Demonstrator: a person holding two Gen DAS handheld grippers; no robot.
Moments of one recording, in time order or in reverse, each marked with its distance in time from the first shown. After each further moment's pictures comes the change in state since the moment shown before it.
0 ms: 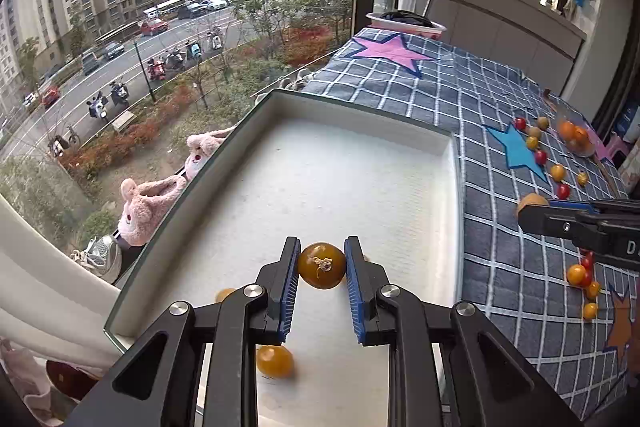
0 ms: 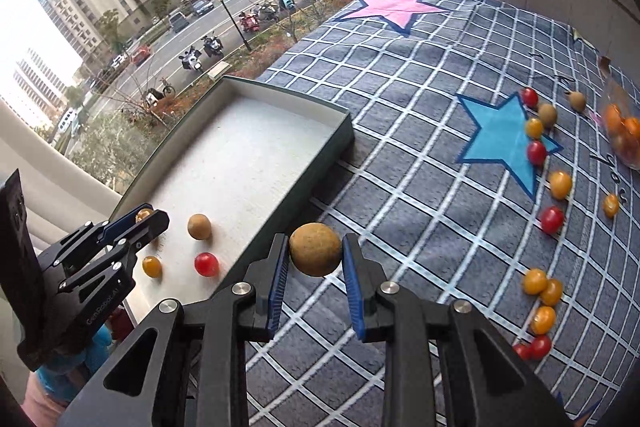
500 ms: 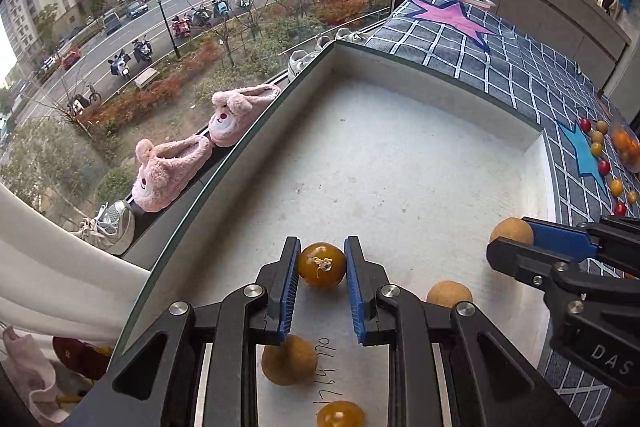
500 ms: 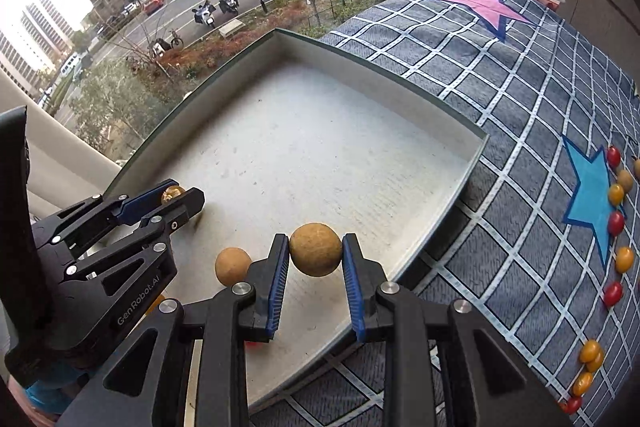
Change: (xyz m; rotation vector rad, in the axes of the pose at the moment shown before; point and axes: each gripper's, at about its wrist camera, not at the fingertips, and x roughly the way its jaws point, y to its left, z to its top) left arm 0.055 0.032 0.011 -0.065 0.149 0.074; right arm 0.085 0.063 0.027 -0.147 0.137 -0.050
